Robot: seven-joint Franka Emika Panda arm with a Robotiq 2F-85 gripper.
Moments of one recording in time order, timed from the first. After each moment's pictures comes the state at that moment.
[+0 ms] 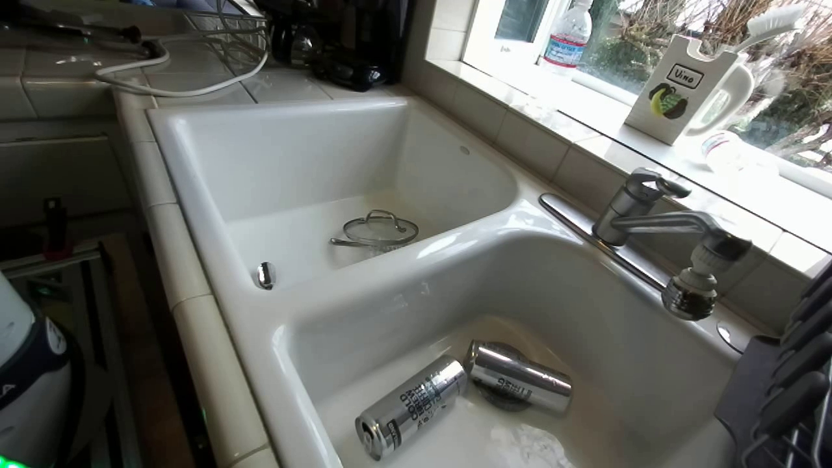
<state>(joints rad) 0.54 0.29 0.30 -2.00 -0.05 2.88 0.08</state>
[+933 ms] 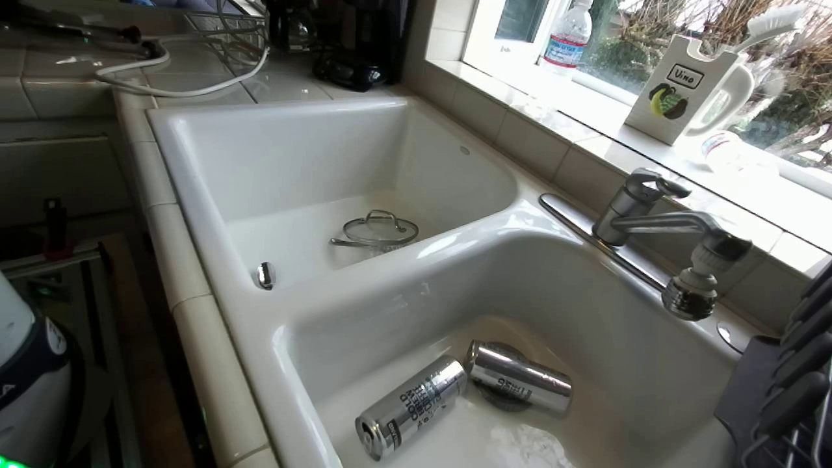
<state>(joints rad) 0.54 0.24 0.31 -2.03 -0.14 2.91 0.05</state>
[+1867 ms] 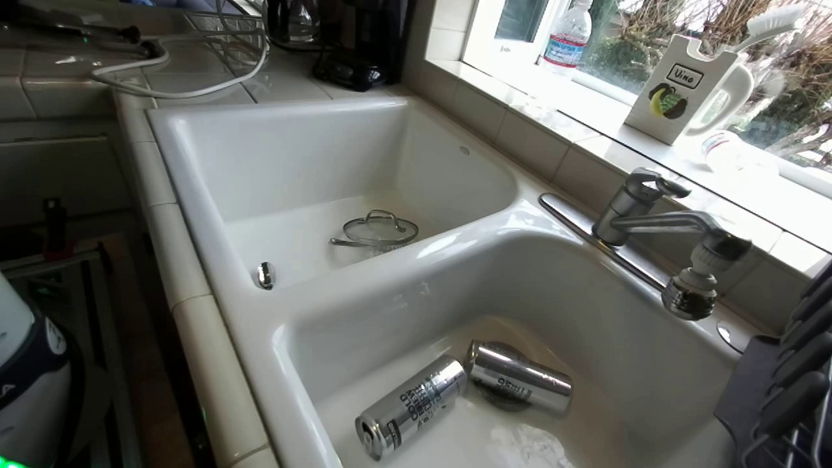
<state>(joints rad) 0.38 0.00 0.47 -2.27 0.39 2.98 -0.41</state>
